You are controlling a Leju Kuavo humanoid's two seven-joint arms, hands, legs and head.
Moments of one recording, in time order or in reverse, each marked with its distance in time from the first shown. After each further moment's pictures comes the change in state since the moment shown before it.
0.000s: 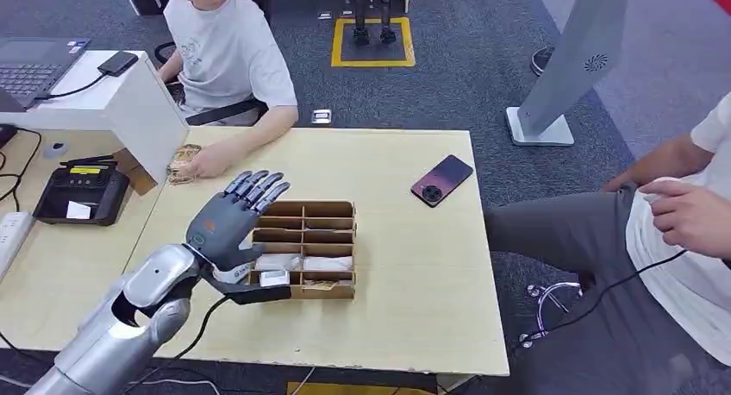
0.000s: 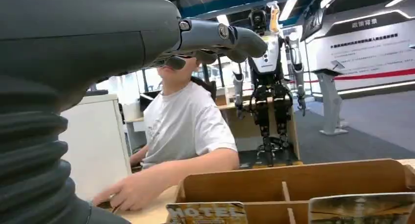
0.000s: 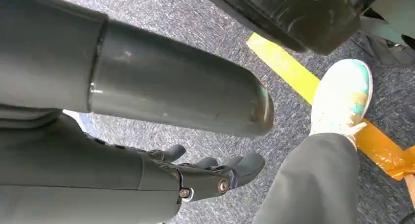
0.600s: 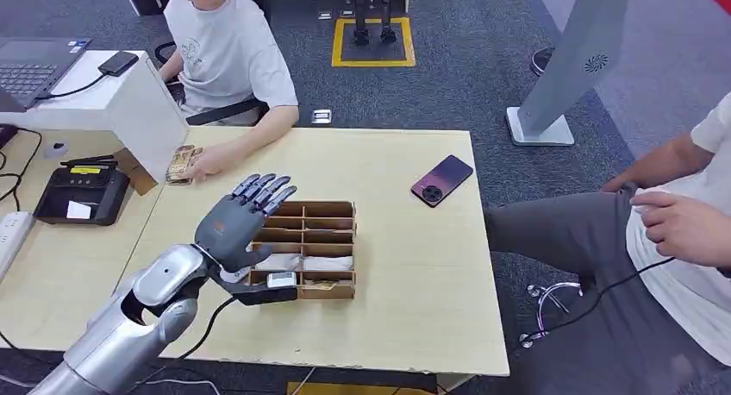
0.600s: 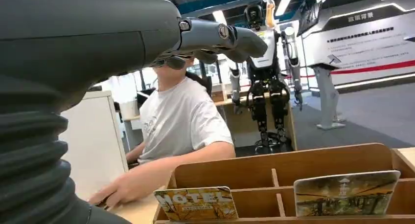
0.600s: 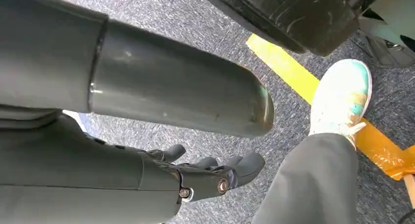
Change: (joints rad) left arm -0.018 -0.010 -0.031 0.037 -0.004 0.003 0.011; right arm 0.000 0.000 0.000 0.000 0.000 0.000 -0.001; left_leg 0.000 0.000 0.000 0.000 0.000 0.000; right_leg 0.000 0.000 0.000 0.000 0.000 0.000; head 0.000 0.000
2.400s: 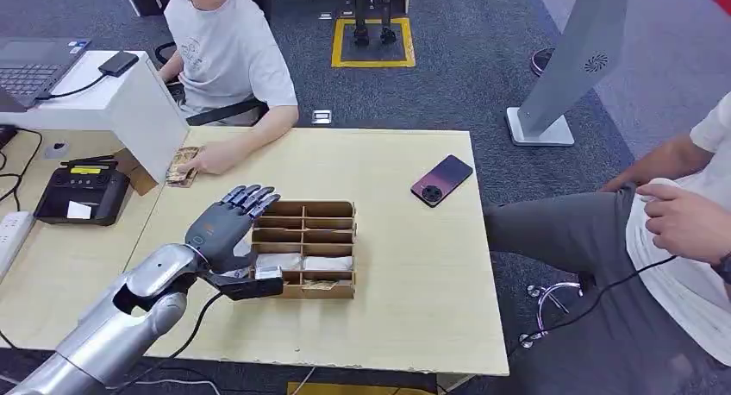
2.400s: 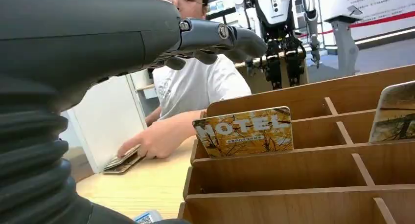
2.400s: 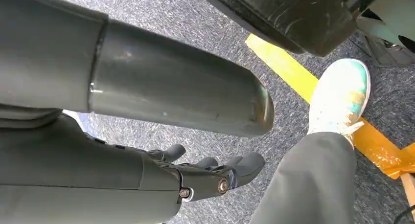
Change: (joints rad) left arm -0.033 0.051 -0.024 0.134 0.104 -0.044 -0.006; right arm -0.001 0.000 0.007 0.000 0.000 -0.003 -0.004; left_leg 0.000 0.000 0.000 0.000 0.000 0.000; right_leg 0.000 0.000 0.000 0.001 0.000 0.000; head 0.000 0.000
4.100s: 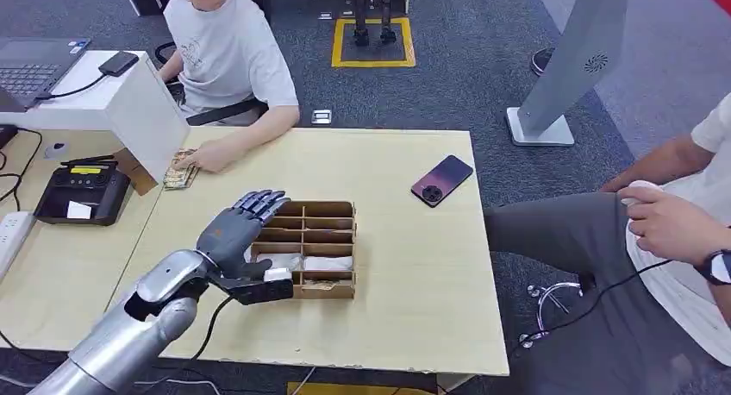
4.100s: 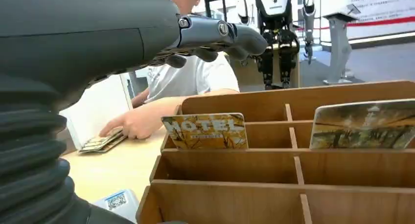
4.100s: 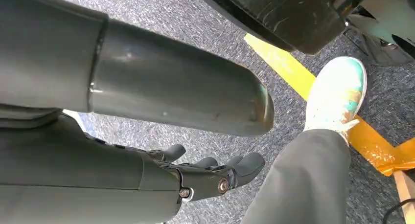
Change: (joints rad) left arm 0.022 -0.038 0.000 -0.018 0.098 -0.003 -0.041; right arm -0.008 0.000 0.023 0.000 0.000 0.003 0.003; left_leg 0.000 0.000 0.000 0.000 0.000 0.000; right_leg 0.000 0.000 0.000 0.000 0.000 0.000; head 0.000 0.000
